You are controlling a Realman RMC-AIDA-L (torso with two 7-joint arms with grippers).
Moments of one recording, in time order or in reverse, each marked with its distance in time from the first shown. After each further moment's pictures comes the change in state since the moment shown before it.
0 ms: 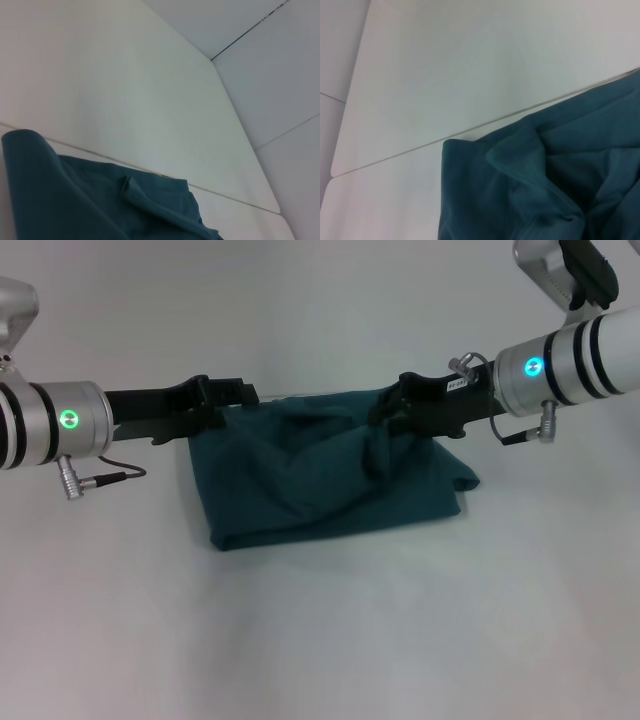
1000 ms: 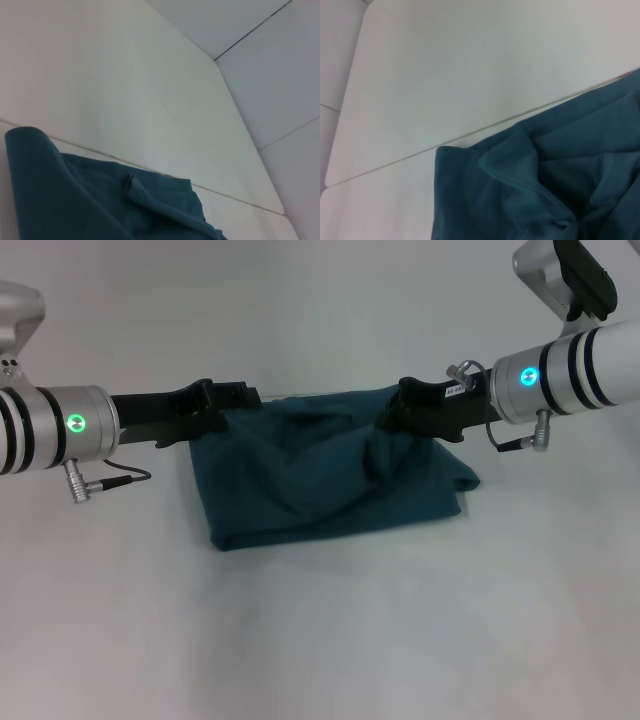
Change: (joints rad) left arm 0.001 -0.010 0.008 -0.005 0.002 -0.023 0.002; right arm -0.002 0.008 0.007 0.038 0.023 0.057 -0.034
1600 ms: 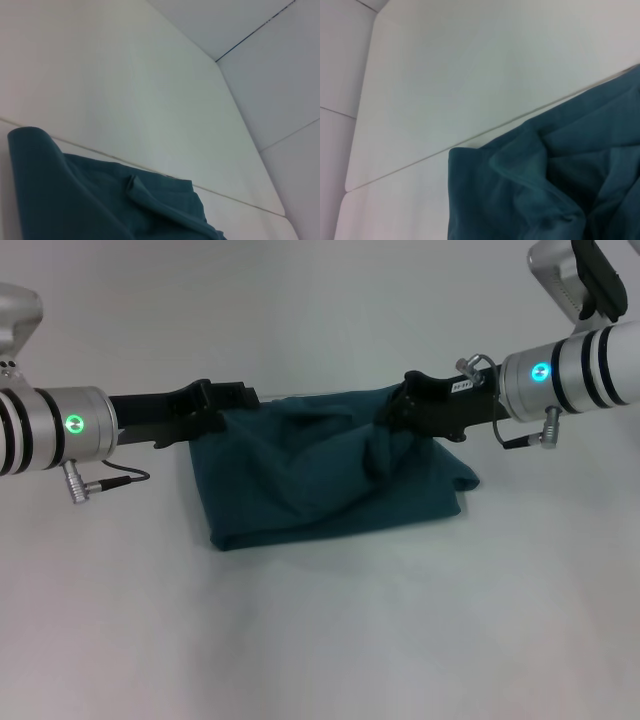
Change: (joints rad) left arm 0.002 0.000 -0.002 -0.001 -0.002 -0.003 0.001; right arm -0.011 -0.009 0.065 0.000 0.001 -0.051 0.000
